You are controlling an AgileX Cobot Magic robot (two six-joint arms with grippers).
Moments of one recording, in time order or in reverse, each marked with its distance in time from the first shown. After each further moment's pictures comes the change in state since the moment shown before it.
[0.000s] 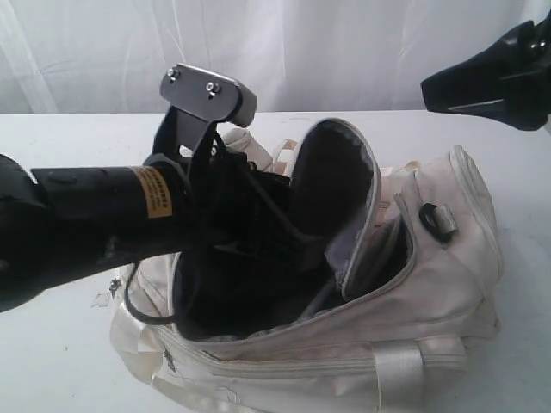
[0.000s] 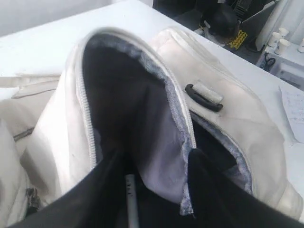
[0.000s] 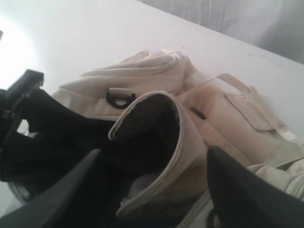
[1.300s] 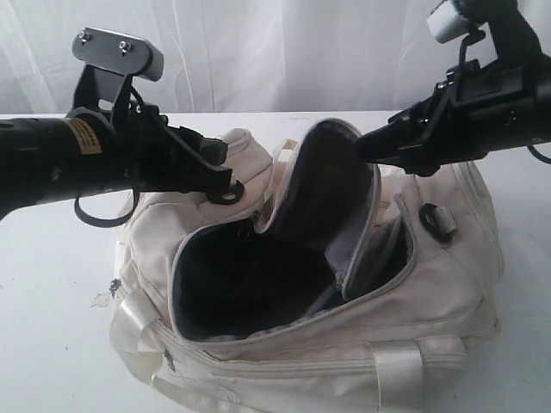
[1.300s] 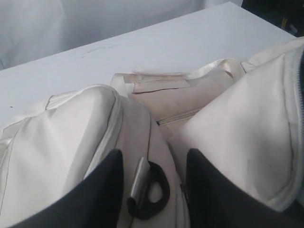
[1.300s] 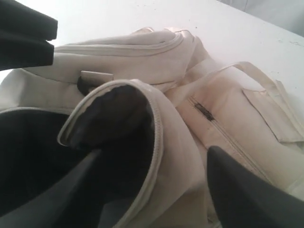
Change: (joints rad) left arm 0.278 0.008 0.000 0.002 0.020 0.078; right arm 0.076 0.307 0.088 0.227 -0.206 -0.386
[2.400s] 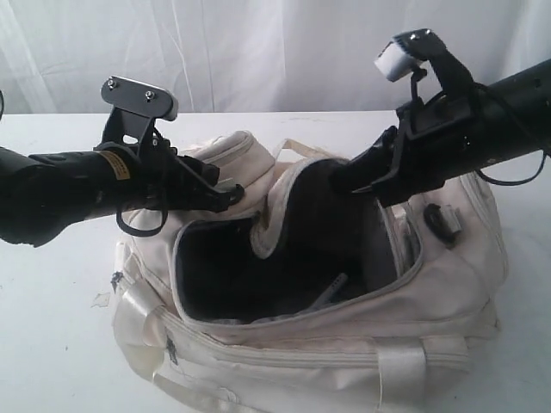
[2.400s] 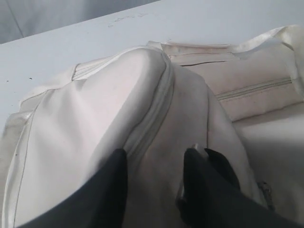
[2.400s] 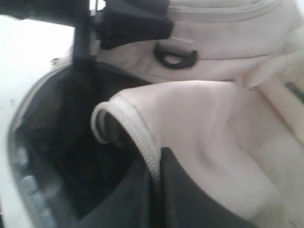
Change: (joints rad) left arm 0.088 0.209 -0.001 0.001 -0.140 0.027; right arm 0.050 0.143 -0.057 0.000 0.234 -0.033
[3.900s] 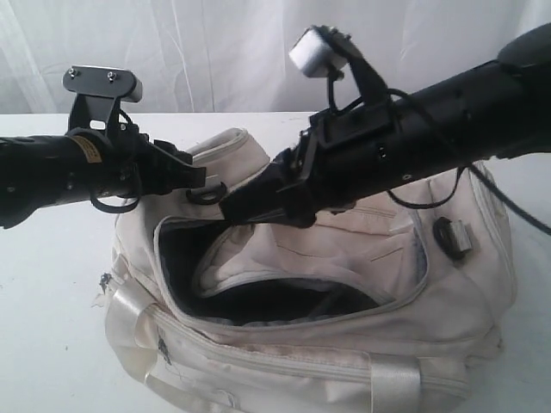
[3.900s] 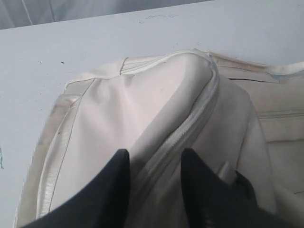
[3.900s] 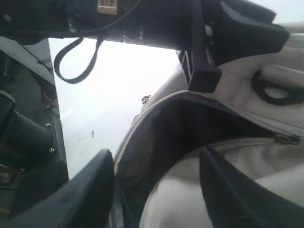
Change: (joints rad) left arm 0.060 -0.052 -0.004 -0.018 0.077 -0.087; right arm 0.247 0.020 0.000 0.191 -0.036 0.068
